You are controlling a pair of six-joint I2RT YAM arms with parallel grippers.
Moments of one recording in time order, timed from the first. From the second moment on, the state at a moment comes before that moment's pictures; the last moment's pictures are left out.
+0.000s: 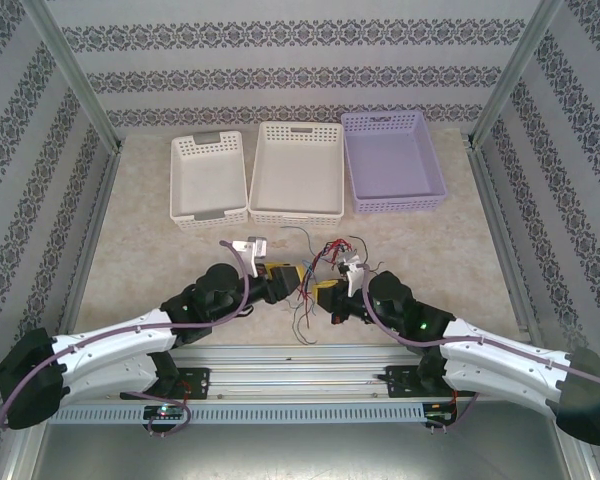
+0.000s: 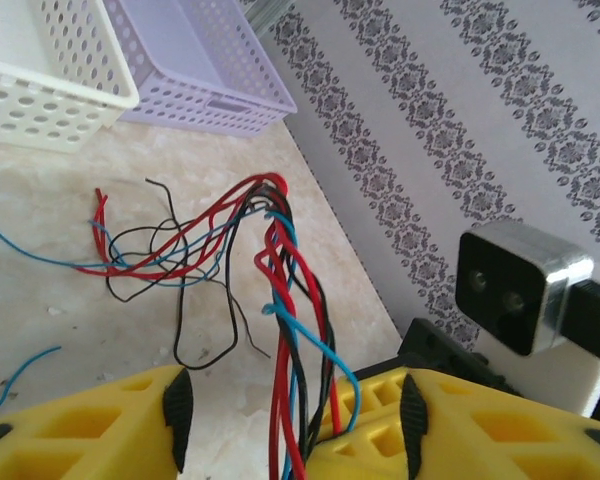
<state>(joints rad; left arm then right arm) -0.92 1.00 0.45 0.34 0.01 -0.85 0.96 0.79 0.34 0.12 -0.09 0.54</state>
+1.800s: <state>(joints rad) -0.77 0.56 0.66 -0.48 -0.11 -0.66 0.26 0.51 0.38 -0.50 -0.13 0.66</state>
